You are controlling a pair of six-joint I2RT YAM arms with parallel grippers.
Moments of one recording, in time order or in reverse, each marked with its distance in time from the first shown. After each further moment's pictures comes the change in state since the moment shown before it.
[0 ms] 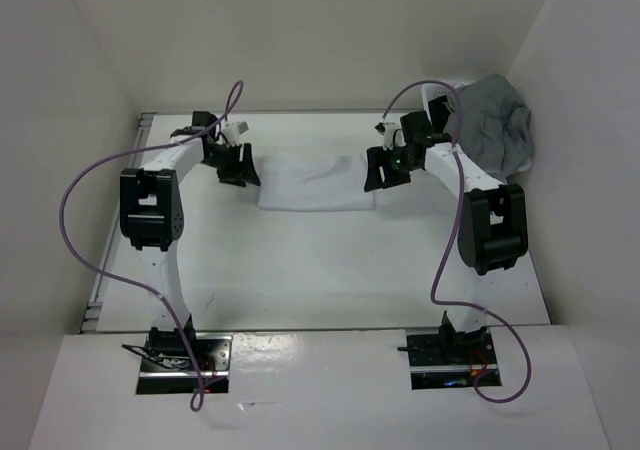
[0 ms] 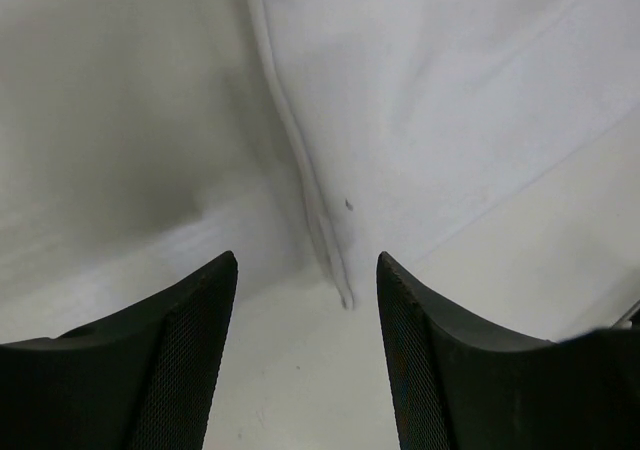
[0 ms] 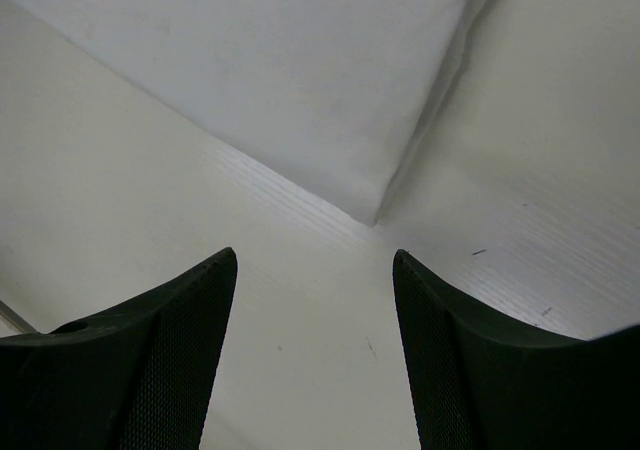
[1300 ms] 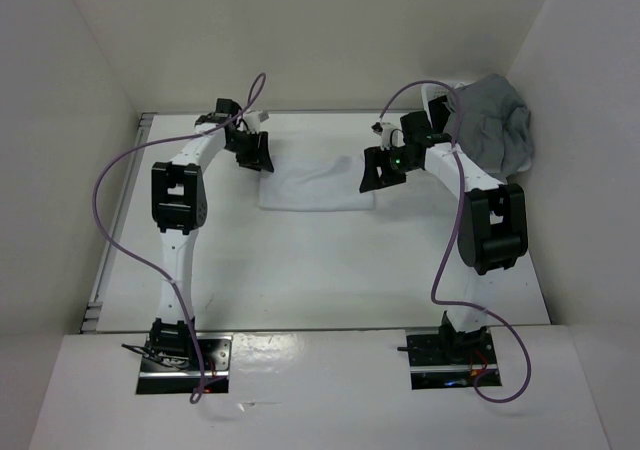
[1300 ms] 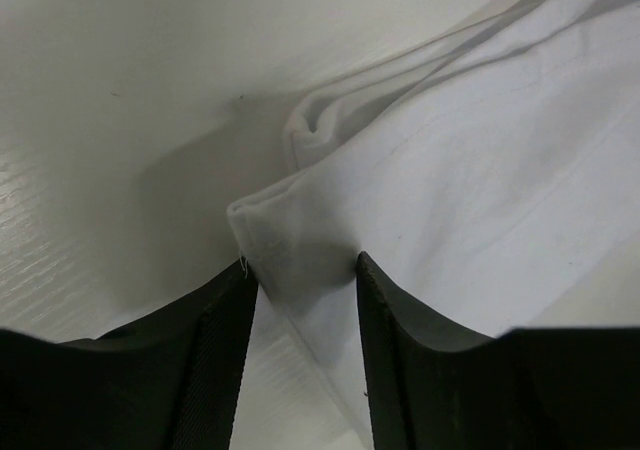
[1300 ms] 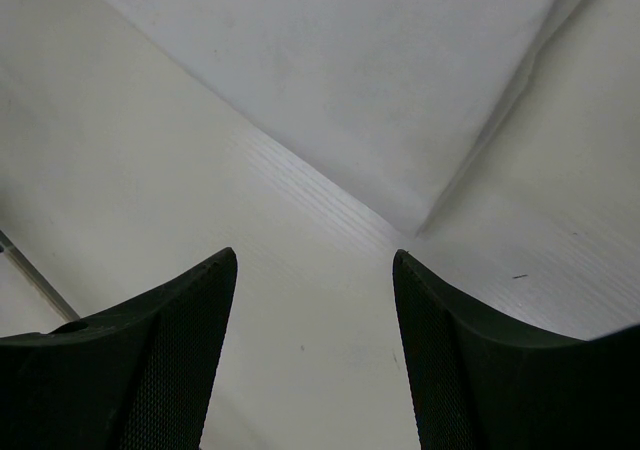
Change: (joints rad) left arm -0.069 0.356 0.516 -0.108 -0.024 0.036; right arm 0.000 0.002 0.000 0.005 -0.117 -0.030
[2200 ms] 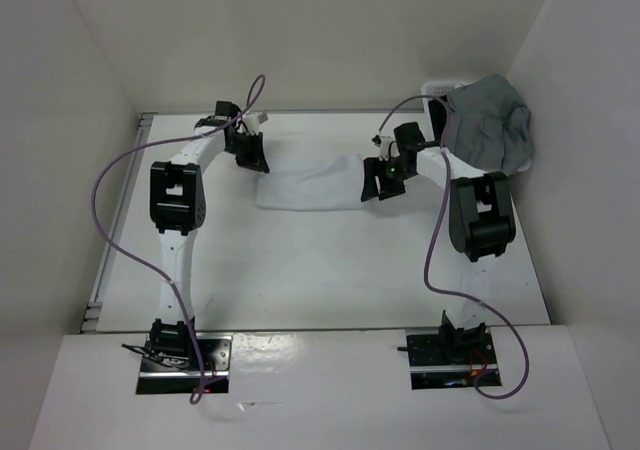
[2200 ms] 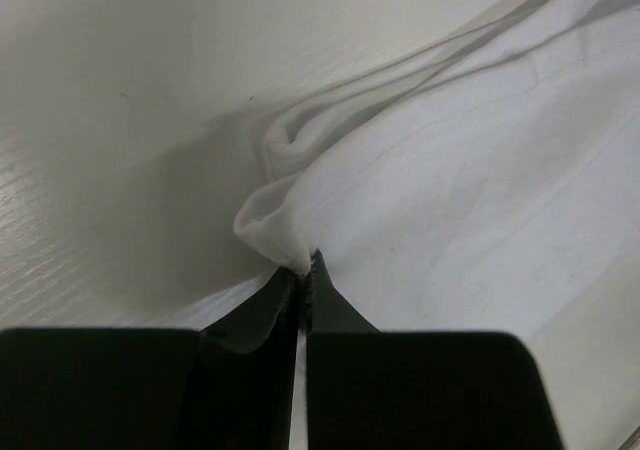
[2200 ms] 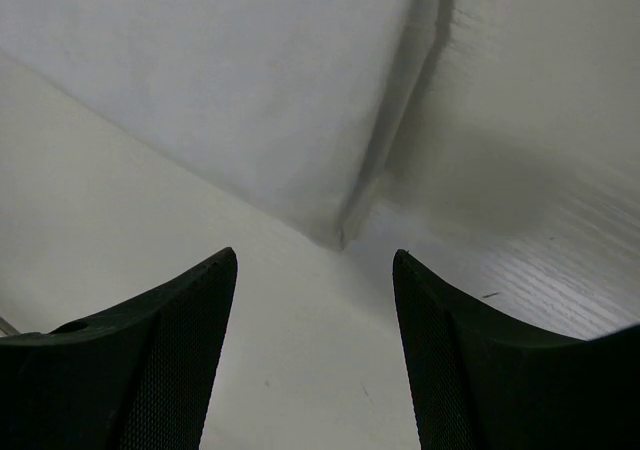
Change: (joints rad) left arm -0.004 -0.016 -0.051 0.055 -0.009 -0.011; right arm 0.000 0.090 -0.020 0.054 0.098 0.070
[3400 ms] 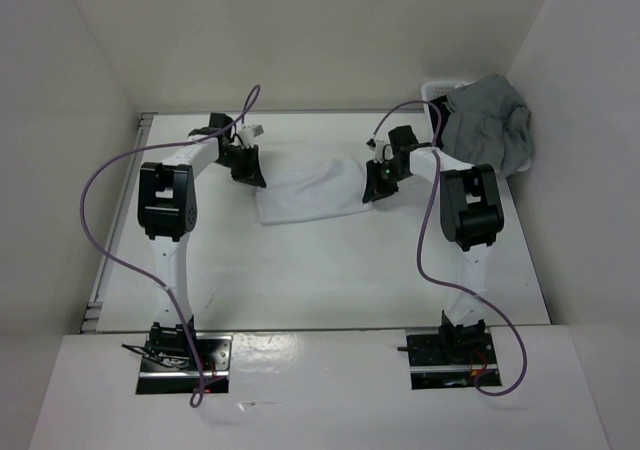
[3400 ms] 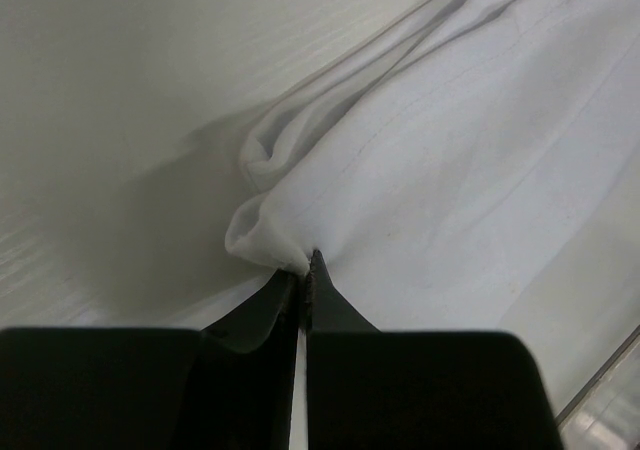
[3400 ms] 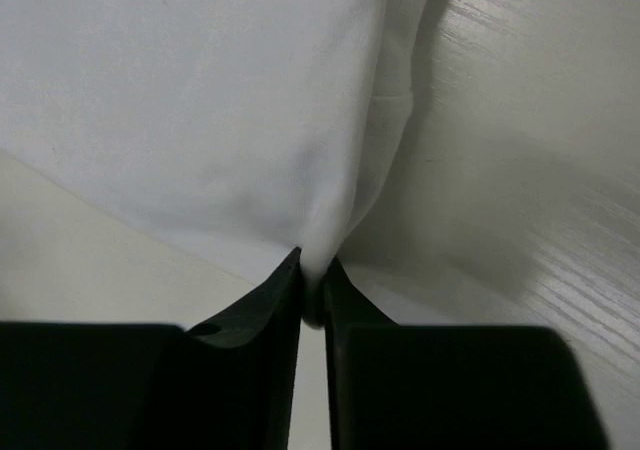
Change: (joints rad) left arm 0.022 -0.161 -0.294 0.055 0.057 0.004; right arm 0.005 0.163 0.060 0.034 -0.045 0.008
